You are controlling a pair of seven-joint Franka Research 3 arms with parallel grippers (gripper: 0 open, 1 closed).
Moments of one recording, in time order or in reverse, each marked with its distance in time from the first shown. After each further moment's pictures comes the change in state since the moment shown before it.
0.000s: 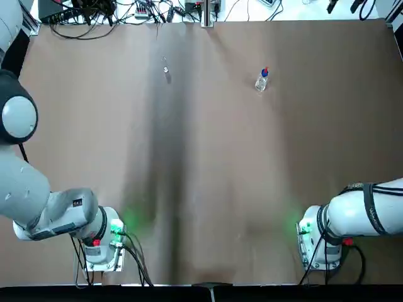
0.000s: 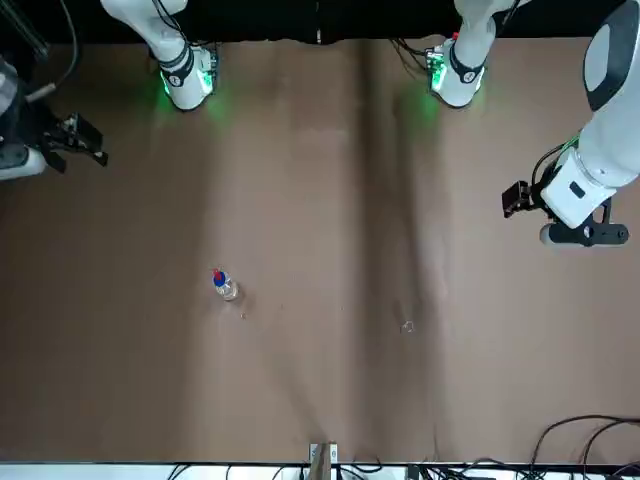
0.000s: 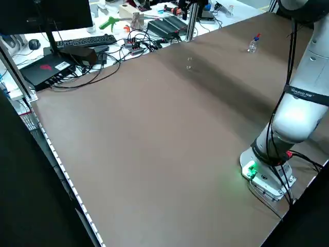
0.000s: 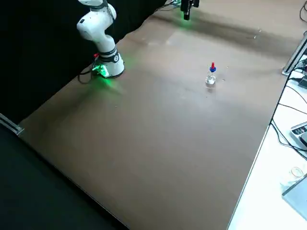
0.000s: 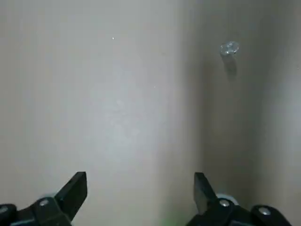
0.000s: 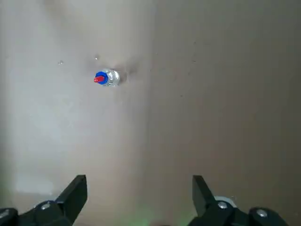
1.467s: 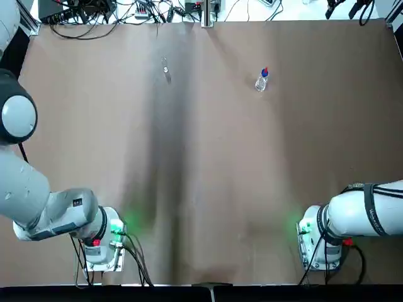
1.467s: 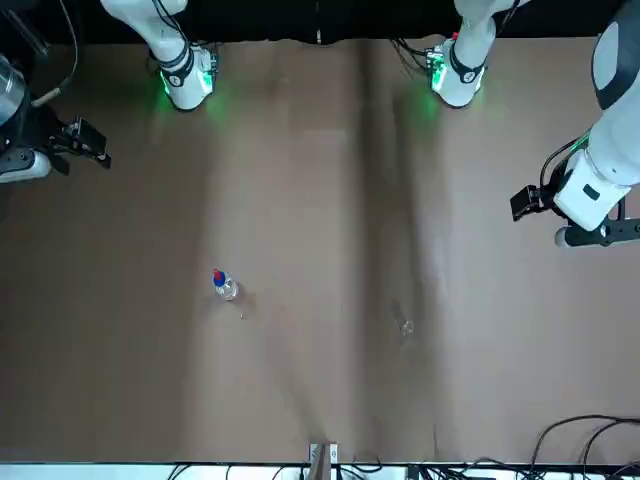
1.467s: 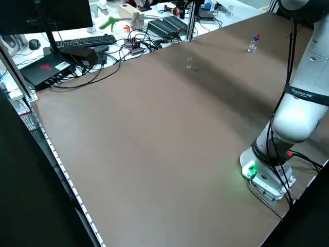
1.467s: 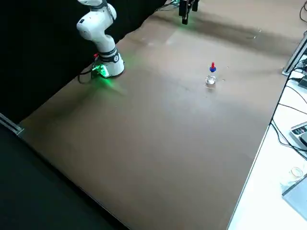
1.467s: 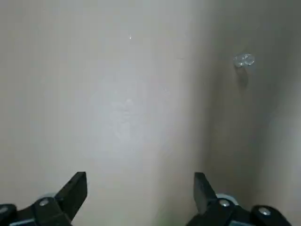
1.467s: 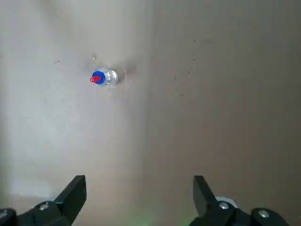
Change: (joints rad) left arm 0.008 -0.001 0.007 0.012 0.029 -0.006 -0.079; right arm -0.011 -0.022 0.010 -0.072 0.000 0.052 0.000
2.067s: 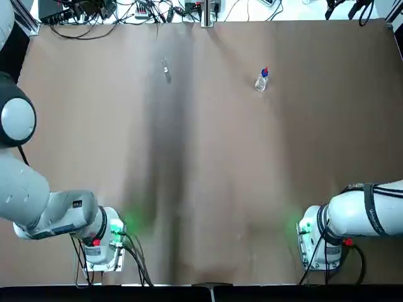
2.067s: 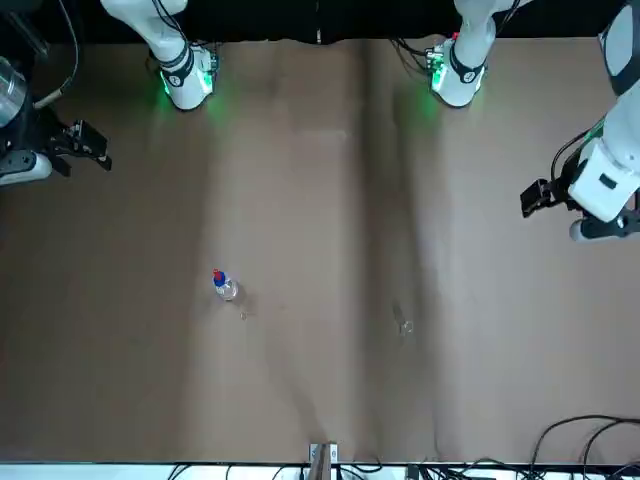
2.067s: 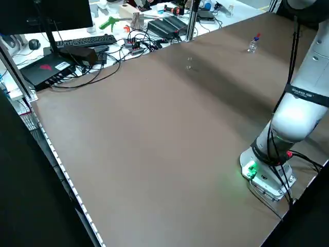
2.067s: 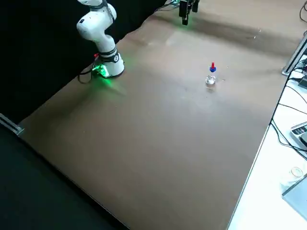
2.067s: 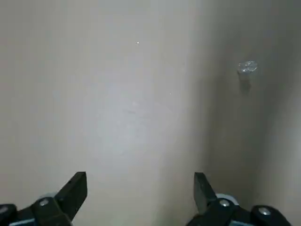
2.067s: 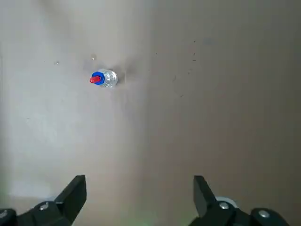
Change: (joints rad) left arm -0.054 -0.035 0.081 0.005 -0.013 -0.009 0.002; right arm 0.000 0.000 0.000 -0.007 0.000 0.009 0.000
